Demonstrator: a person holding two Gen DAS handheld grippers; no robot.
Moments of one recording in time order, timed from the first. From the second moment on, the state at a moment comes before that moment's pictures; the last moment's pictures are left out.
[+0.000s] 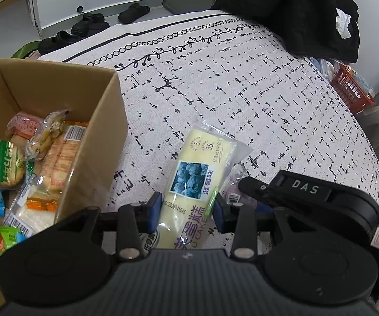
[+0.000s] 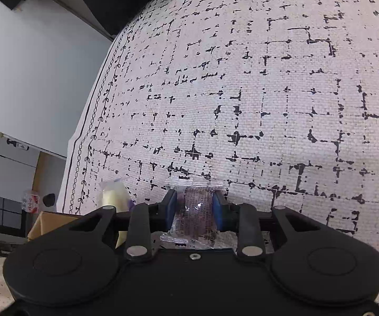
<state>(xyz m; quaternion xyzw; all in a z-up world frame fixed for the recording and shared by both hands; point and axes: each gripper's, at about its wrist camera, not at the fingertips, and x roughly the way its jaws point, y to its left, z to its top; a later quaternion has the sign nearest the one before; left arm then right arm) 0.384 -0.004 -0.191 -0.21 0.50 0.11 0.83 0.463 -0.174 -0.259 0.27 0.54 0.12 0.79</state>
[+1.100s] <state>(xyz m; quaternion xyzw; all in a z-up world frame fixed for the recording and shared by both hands) 0.286 0.019 -0.089 -0.21 0.41 0.18 0.87 0.391 -0.185 -0.131 0.29 0.44 0.25 0.81</state>
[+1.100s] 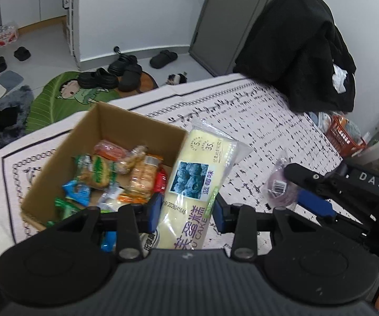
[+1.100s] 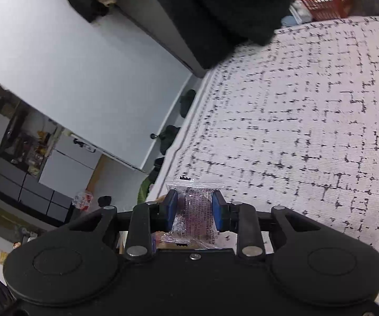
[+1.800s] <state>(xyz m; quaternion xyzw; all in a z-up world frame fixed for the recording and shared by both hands) 0.231 0.085 -0.065 -0.25 0.37 0.23 0.87 0.351 -0.144 -0.116 0.26 0.42 0.30 0.82</state>
